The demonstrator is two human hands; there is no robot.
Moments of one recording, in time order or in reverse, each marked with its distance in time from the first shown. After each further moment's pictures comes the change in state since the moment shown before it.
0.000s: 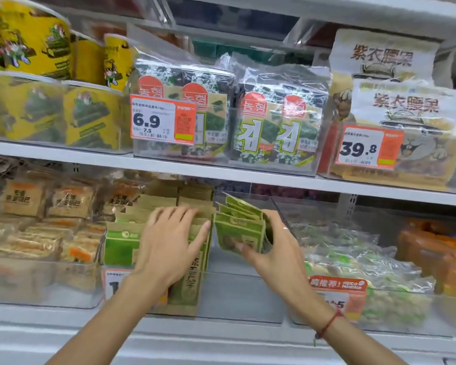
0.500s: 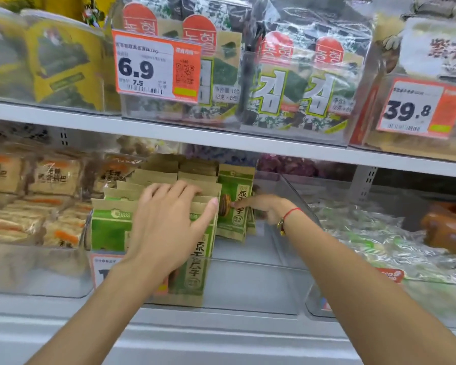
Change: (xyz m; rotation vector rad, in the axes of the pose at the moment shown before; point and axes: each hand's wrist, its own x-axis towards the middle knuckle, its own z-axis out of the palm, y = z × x) left_hand 0.003 -0.001 0.002 -0.043 0.037 -0.024; right_hand 0.126 0.054 0.079 0.139 -0.686 0.725
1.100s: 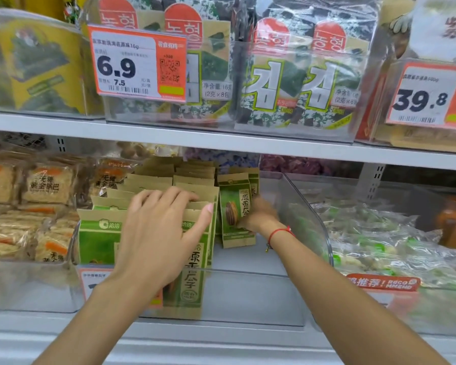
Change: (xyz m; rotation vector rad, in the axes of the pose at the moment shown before) left_hand -0.001 0.002 -0.001 -0.014 -0.008 -0.014; right_hand 0.019 0.023 0.024 -0.303 0.396 -0.103
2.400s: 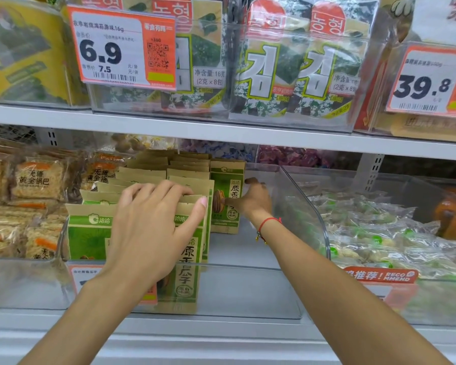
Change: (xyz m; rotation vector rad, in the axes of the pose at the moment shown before) left_hand 0.000 -0.003 0.003 0.010 0.010 0.013; right_hand 0.005 -0.010 0.001 0.228 0.162 -0.003
